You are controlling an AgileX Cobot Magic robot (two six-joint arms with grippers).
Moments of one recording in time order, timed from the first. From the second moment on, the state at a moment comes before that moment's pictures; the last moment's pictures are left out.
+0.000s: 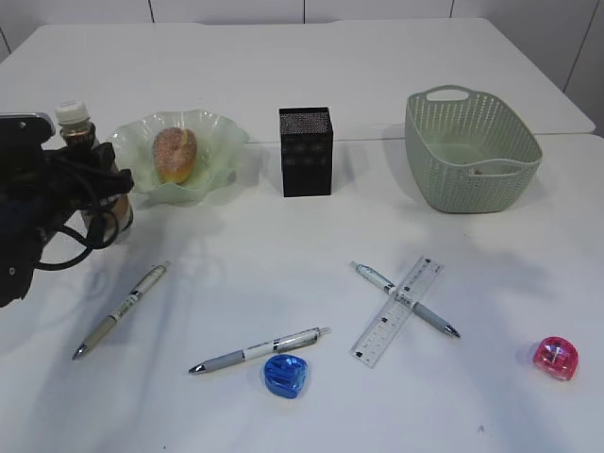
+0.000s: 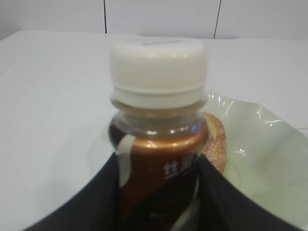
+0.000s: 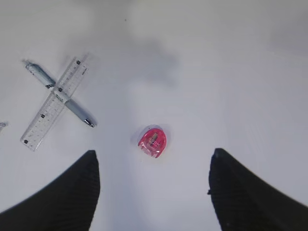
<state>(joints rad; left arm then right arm) -0.19 2.05 -0.79 -0.20 -1.09 -0.03 0.02 1.34 -1.31 -0.02 1.25 0.14</state>
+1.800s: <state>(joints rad) -0.18 1.97 -0.81 -0.11 -1.00 0.04 0.02 1.34 -1.31 -0.03 1.25 0.14</state>
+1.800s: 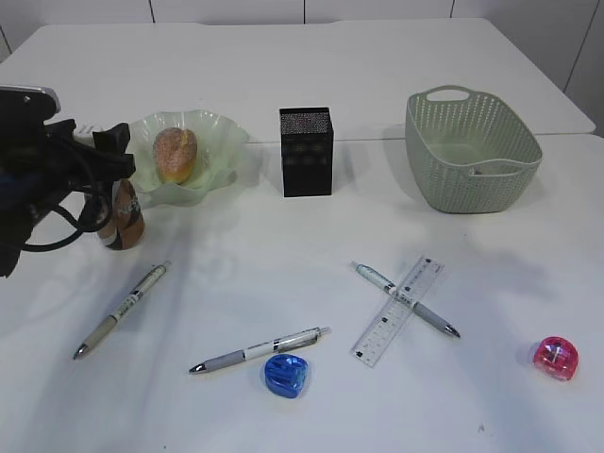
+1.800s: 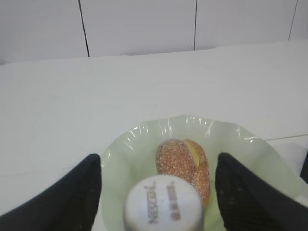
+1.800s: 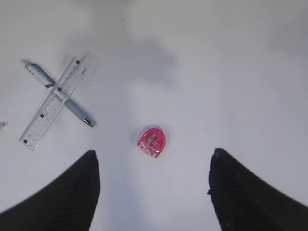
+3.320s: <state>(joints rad) -0.17 0.93 -0.80 -0.09 0.53 0.09 0.02 1.26 -1.19 0.15 1.25 0.14</state>
